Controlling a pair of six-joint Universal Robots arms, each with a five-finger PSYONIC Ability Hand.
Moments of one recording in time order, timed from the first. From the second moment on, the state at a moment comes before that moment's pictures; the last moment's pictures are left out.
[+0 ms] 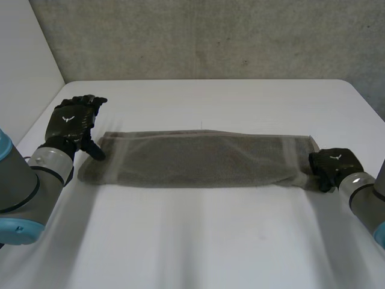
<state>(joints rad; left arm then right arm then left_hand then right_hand) 4.51 -1.89 -1.79 3.65 -1.45 3.25 1.65 -1.08 1.72 -0.21 1.44 2.70 0.17 0.17 0.17 0.17 0.02 1.33 1.33 1.34 1.34 1.16</state>
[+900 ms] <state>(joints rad) 4.38 -1.87 -1.79 3.67 -1.45 3.26 2.41 -0.90 1.40 -0.24 1.53 2.38 0.17 0.17 0.17 0.17 0.02 0.63 0.65 0.64 0.64 0.44</state>
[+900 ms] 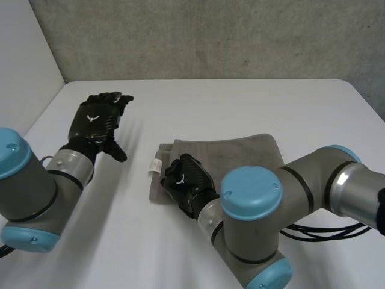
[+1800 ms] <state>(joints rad) 4.12 -2.12 -1.65 3.55 -1.44 3.47 1.91 -1.23 1.86 -0.31 1.45 2.67 0.36 0.36 0.36 0.36 0.19 0.23 0.25 0.25 0.26 0.06</state>
